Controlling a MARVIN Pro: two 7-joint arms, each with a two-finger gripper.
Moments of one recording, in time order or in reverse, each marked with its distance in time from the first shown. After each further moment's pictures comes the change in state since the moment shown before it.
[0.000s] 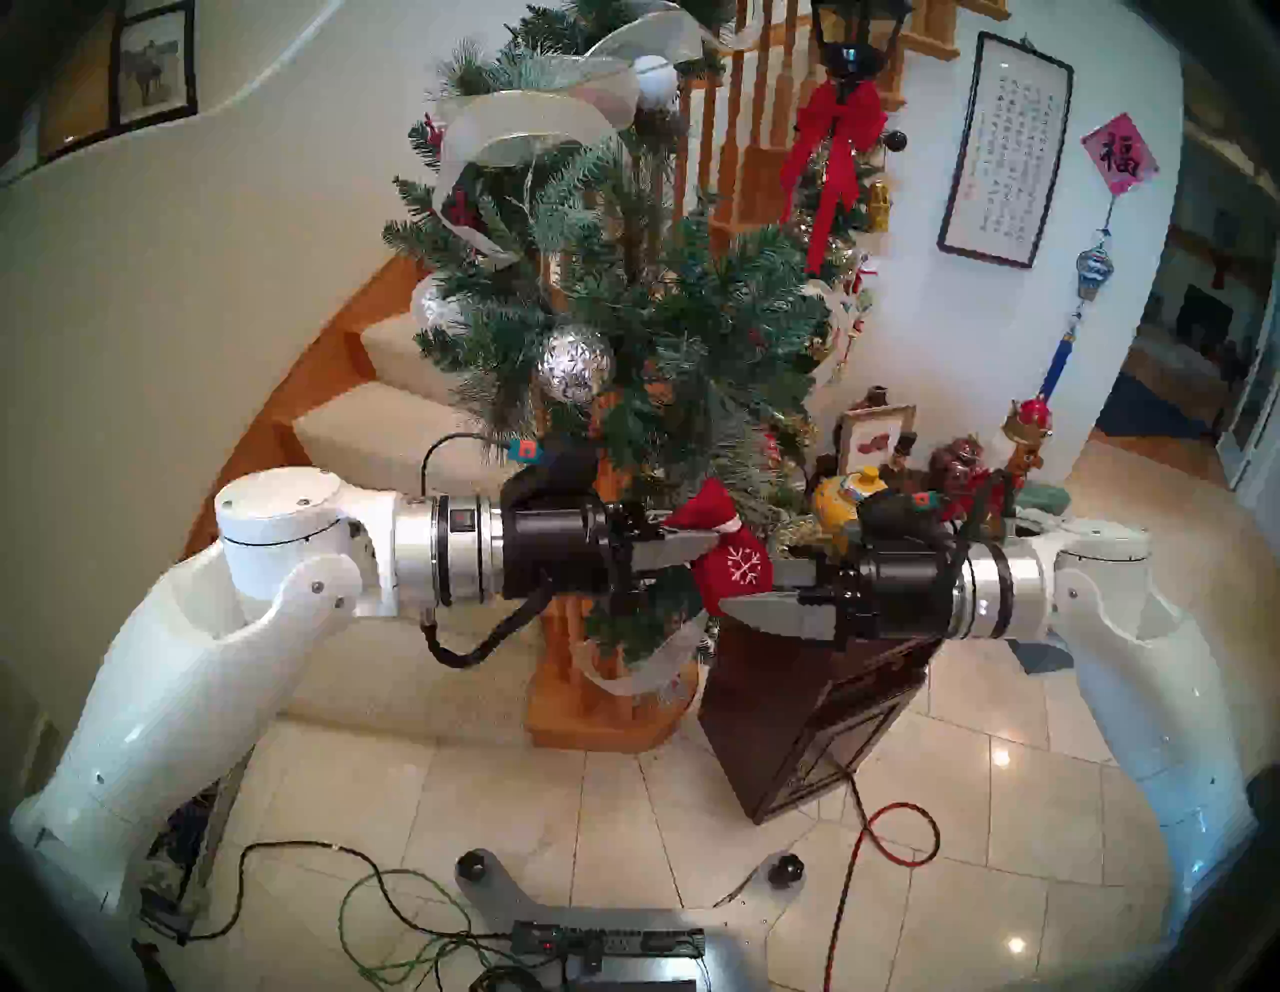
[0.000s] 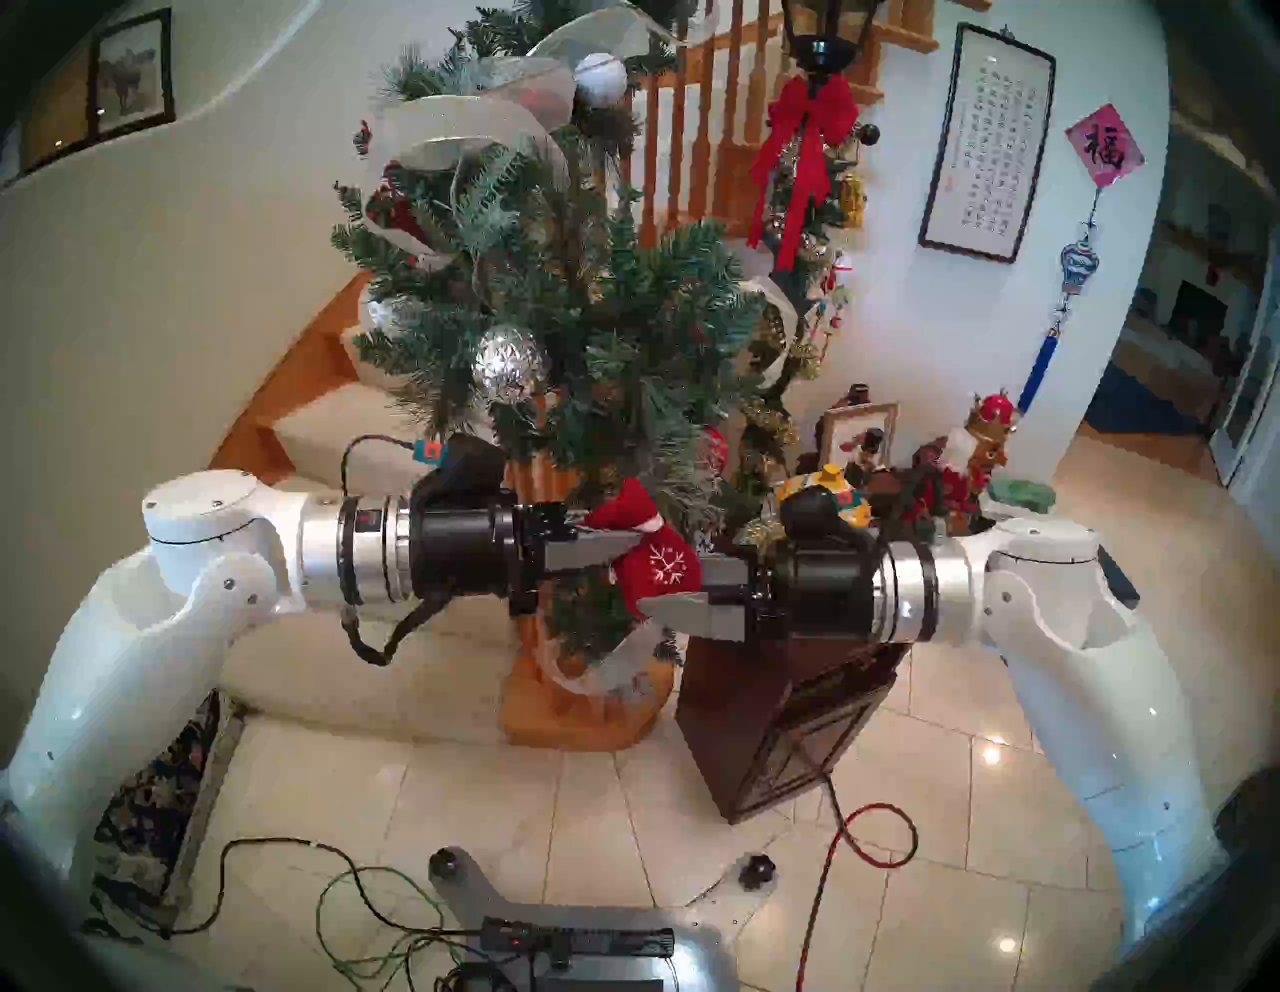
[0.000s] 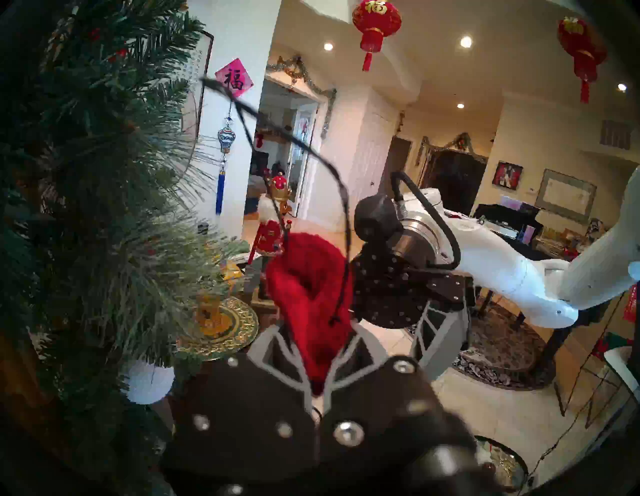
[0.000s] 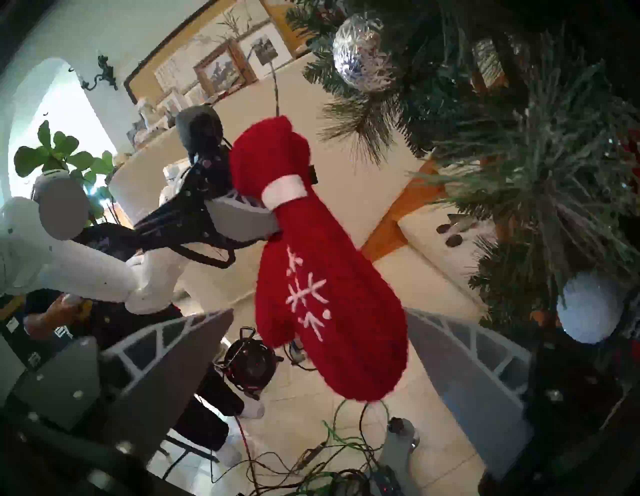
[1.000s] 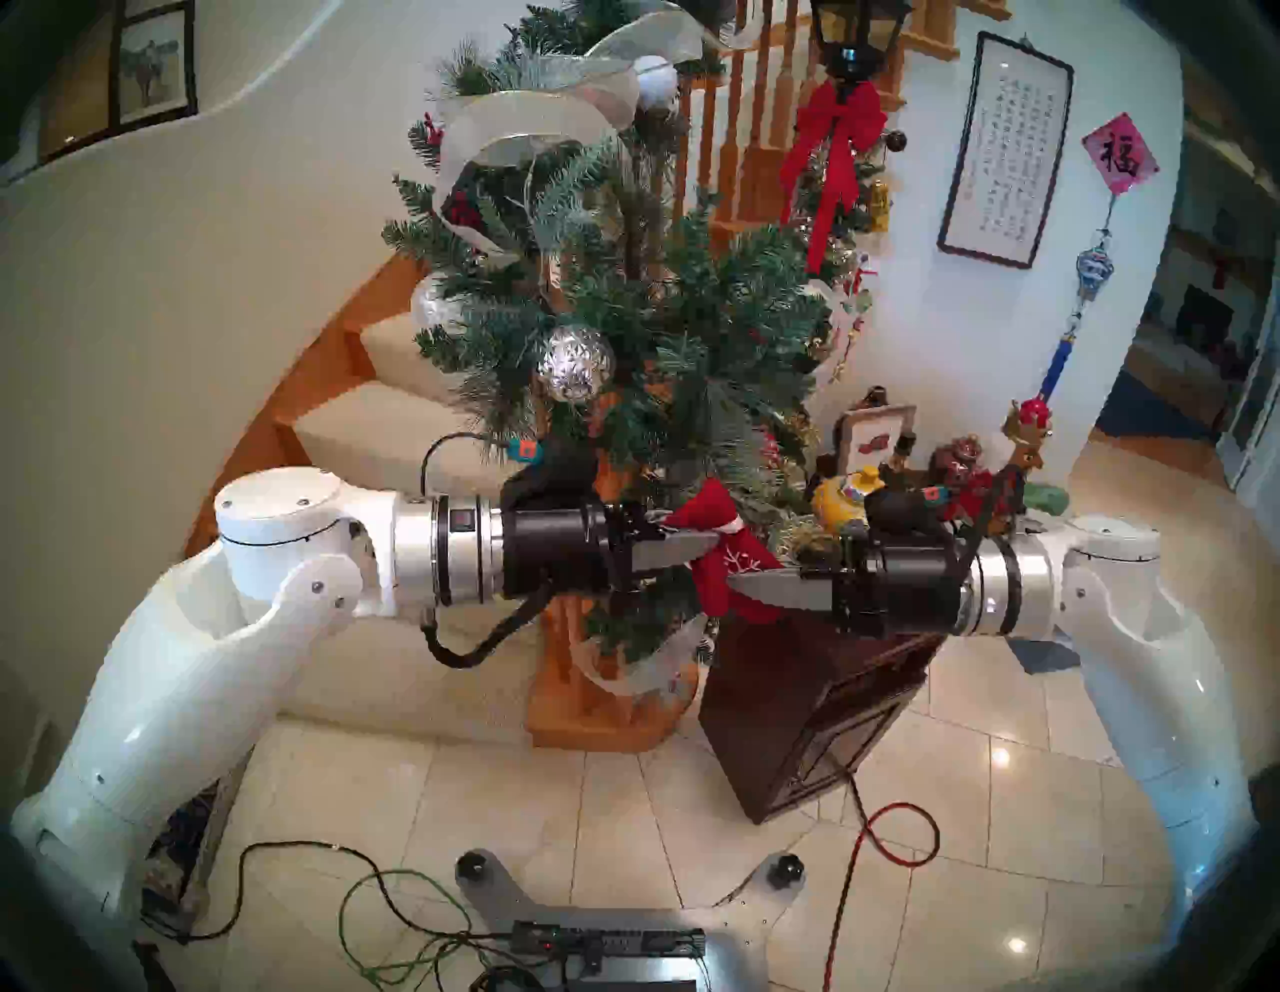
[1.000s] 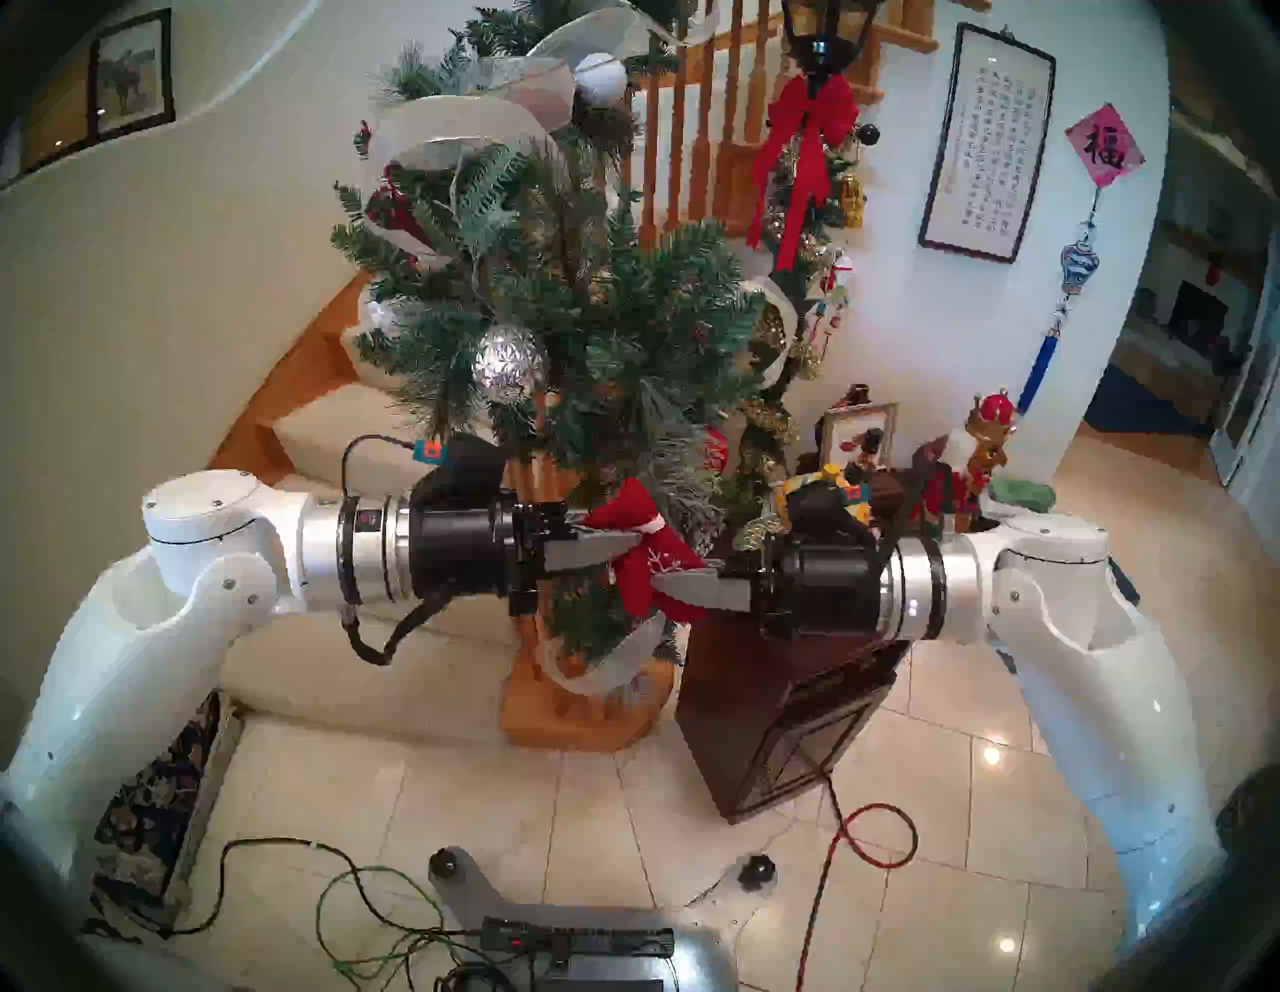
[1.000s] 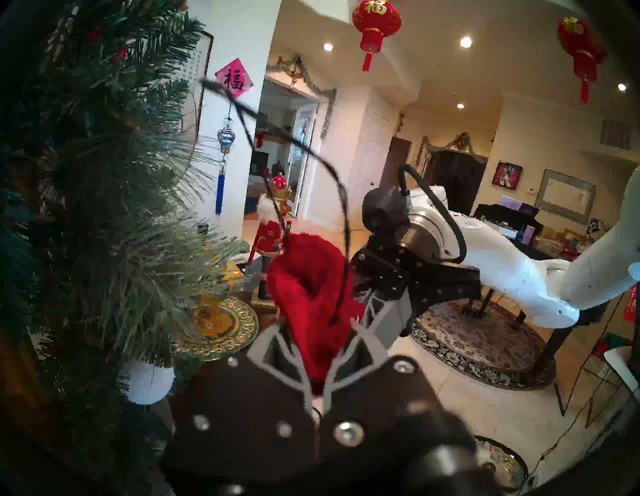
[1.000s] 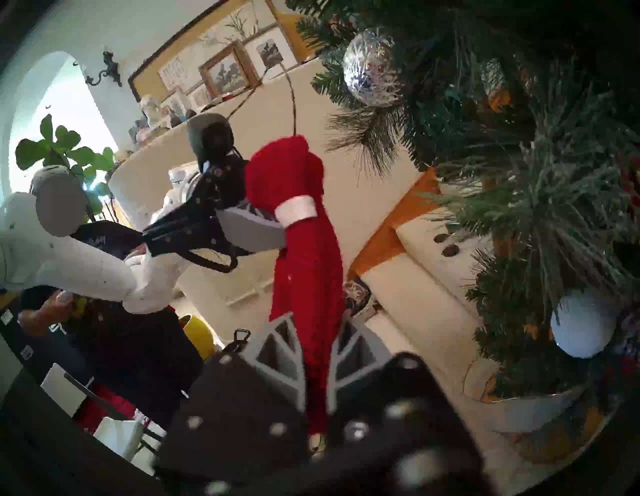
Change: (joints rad) left arm 0.001 -0.001 -0.001 0.000 0.001 0.001 -0.002; right arm -0.032 0.005 0.044 -0.022 0.000 -0.028 0.009
